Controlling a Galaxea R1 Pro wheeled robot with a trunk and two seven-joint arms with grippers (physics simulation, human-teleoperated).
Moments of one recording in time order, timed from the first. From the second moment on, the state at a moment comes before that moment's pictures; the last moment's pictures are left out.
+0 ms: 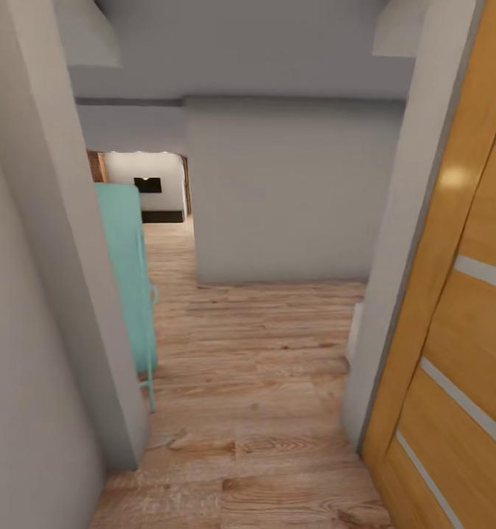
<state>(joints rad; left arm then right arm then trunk) -0.22 -0.02 0.08 -0.01 0.28 -0.03 -0.01 -0.20 -0.02 0.14 0.03 -0.03 -0.14 -0.07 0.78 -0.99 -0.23</state>
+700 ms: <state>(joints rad) -0.22 -0.02 0.08 -0.01 0.28 -0.03 -0.01 -0.20 -0.02 0.13 0.03 -0.03 -0.14 -0.07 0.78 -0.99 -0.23</state>
